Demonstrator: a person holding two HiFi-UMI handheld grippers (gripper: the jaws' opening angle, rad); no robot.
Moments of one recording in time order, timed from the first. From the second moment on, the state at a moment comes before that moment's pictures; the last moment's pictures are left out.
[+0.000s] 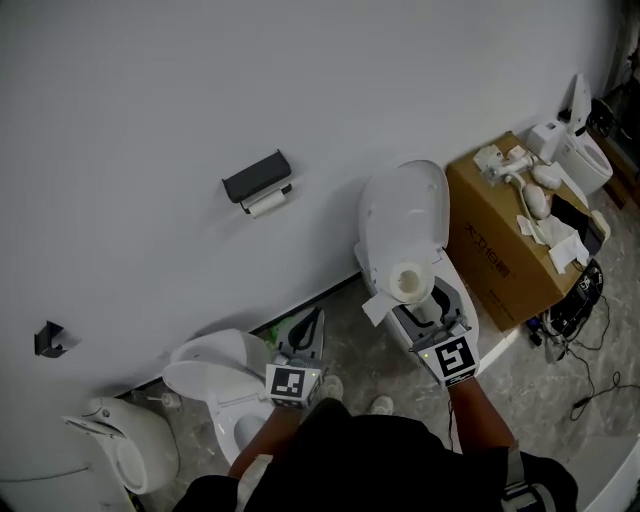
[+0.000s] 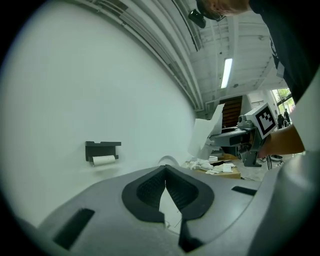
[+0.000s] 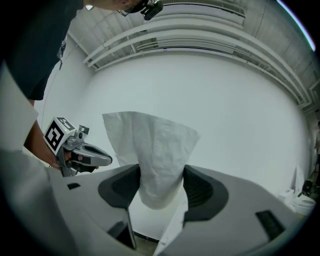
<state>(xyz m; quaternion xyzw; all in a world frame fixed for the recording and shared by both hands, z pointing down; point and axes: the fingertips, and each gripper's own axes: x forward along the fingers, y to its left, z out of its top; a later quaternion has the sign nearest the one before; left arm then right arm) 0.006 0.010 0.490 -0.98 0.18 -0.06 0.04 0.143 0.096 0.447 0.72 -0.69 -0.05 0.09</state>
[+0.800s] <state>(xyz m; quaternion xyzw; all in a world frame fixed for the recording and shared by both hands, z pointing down) 0.014 -0.142 0.504 -0.97 0.22 -0.06 0.04 0.138 -0.077 0.437 0.65 -0.74 -0.08 0.10</state>
